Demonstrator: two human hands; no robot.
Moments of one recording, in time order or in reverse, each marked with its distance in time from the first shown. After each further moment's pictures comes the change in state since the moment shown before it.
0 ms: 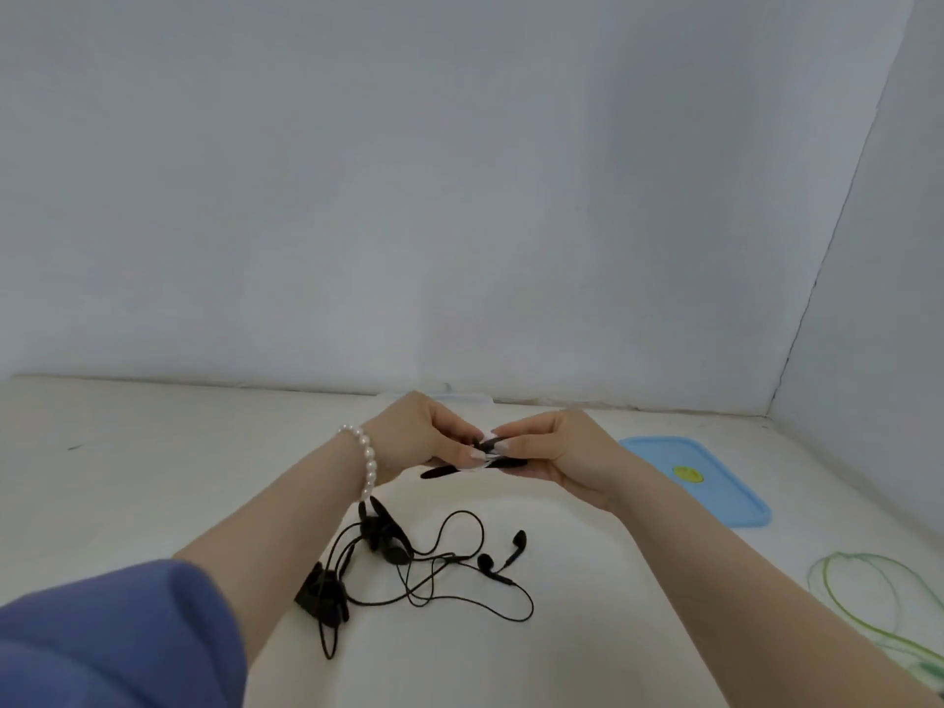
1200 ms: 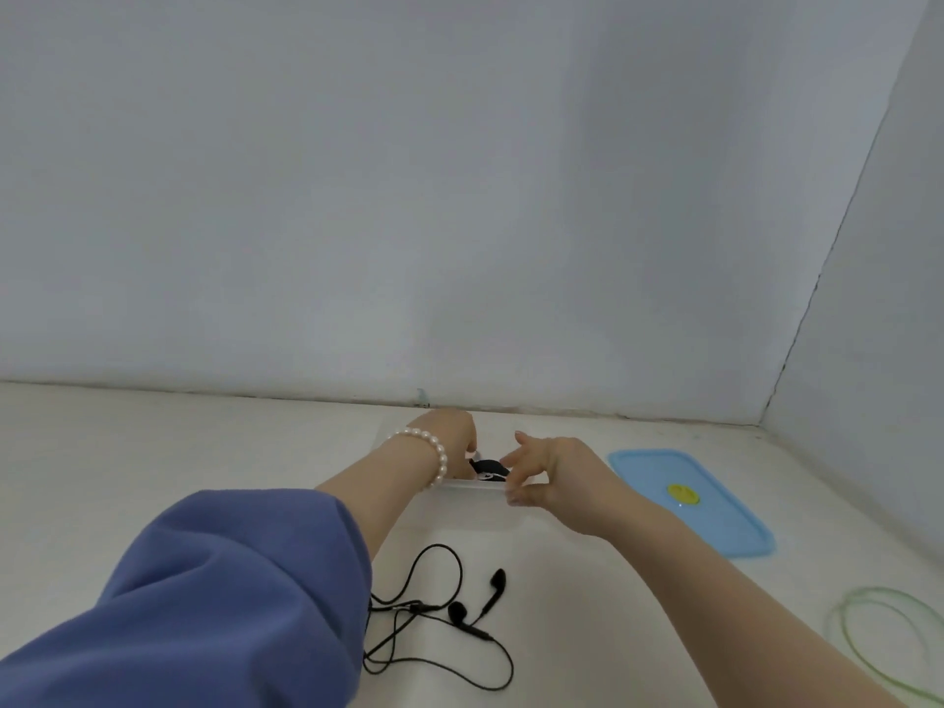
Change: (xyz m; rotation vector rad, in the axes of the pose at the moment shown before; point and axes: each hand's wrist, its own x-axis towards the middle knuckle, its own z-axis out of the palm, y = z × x) left_hand 0.132 -0.032 0.026 1.074 -0.027 -0.087; right_hand 0.030 0.032 -0.040 -0.928 0.045 -0.174
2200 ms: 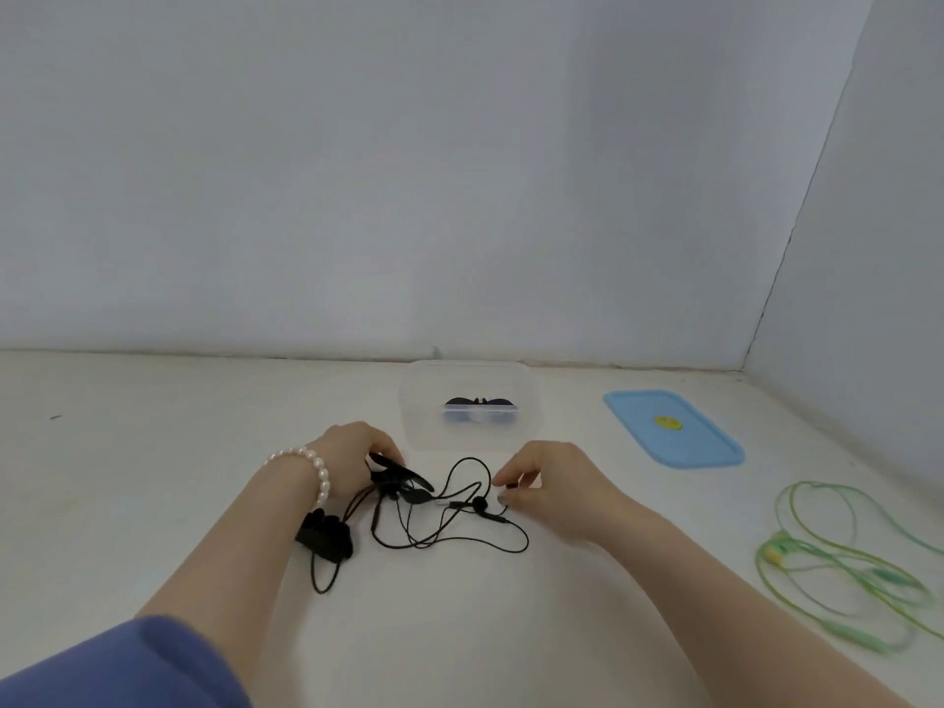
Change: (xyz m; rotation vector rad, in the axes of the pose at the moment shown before) left_hand -0.144 -0.076 0.031 -0.187 0.024 -0.064; right_hand -0.074 -0.039 0.050 -0.018 0.071 0.098
